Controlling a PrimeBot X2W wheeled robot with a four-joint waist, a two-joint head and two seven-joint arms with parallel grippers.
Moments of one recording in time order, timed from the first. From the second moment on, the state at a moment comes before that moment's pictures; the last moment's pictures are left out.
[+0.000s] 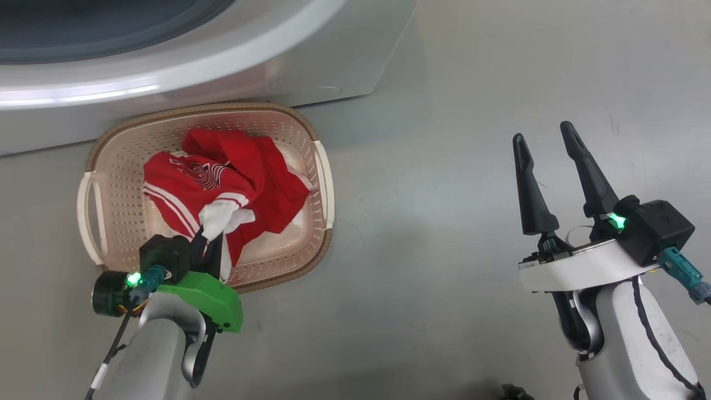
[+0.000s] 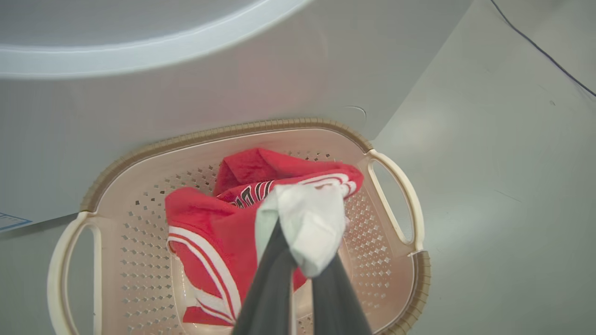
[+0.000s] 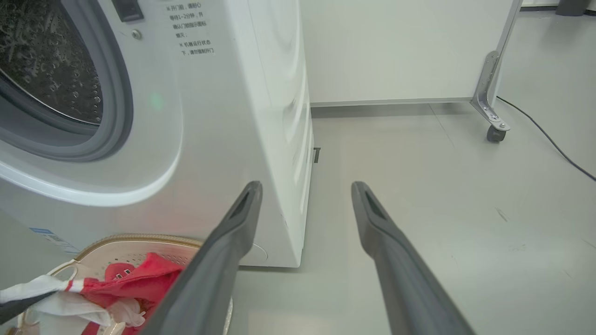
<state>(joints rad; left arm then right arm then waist) -0.36 0.04 -0.23 0.52 -0.28 -0.06 -0.21 -0.22 -0.06 0.16 0.02 0.27 0.11 -0.25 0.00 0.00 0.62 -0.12</state>
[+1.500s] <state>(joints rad) -0.65 0.14 -0.18 0.95 -0.28 -0.06 0.04 -0.27 -0.04 0.20 0.01 0.39 0.09 -0.25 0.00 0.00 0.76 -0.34</state>
